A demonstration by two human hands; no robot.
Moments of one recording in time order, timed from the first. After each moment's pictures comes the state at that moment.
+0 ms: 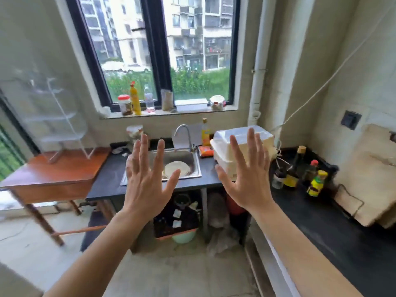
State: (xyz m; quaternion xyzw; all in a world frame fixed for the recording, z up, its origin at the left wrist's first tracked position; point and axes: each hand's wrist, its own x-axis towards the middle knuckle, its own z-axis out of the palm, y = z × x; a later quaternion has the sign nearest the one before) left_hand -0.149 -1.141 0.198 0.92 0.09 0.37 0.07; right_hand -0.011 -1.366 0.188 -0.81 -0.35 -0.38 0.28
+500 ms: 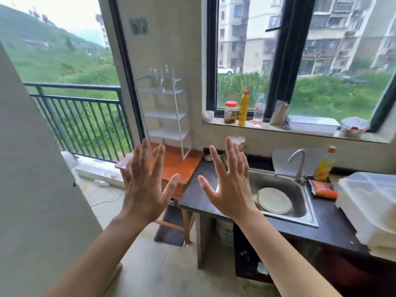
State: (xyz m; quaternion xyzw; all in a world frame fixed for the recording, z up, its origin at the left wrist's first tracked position) left_hand -0.257 -0.778 0.205 0.89 0.32 0.34 -0.01; right_hand -0.058 -0.898 0.183 -0.71 -0.55 -0.27 0.35
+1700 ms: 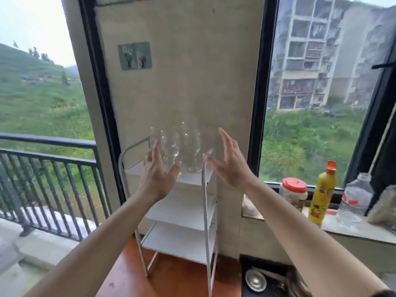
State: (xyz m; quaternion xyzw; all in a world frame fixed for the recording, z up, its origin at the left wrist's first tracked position) left_hand 0.090 -0.112 0.301 0.81 0.30 0.43 0.26; right_hand 0.263 -0.248 0.325 -0.73 -0.50 -0.04 0.46
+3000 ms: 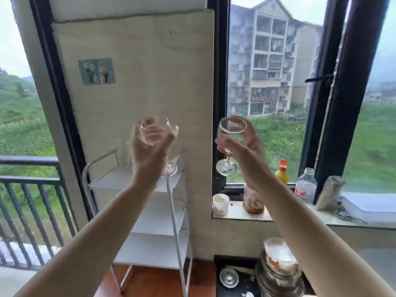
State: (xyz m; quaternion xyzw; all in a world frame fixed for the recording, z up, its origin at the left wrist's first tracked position) left_hand 0.121 -0.234 0.395 0.64 0.11 0.59 0.48; right_hand 0.260 -0.386 0.387 -0.52 -0.43 0.01 0.74
